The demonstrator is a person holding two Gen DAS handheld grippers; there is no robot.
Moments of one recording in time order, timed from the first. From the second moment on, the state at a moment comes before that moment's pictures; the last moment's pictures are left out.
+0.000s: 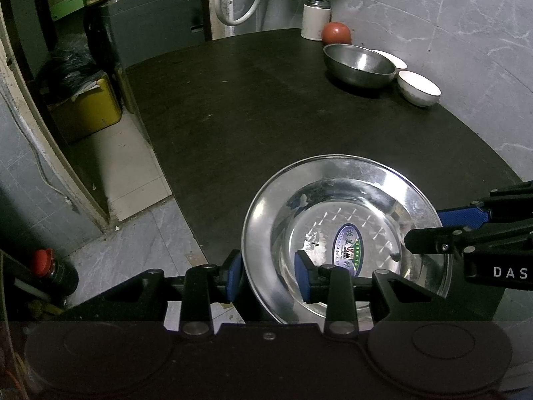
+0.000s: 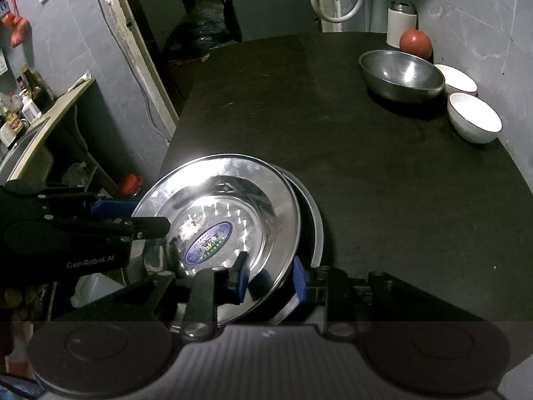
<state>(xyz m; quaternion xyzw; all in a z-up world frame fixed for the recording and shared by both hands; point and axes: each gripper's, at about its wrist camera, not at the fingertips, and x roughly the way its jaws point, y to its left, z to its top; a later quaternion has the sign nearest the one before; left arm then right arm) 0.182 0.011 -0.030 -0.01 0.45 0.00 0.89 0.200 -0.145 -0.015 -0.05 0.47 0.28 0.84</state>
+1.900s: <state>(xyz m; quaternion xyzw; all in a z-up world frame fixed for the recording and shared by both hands) 0.217 0.033 0.000 -0.10 0.41 0.05 0.90 0.206 -0.195 -0.004 0.00 0.44 0.23 0.87</state>
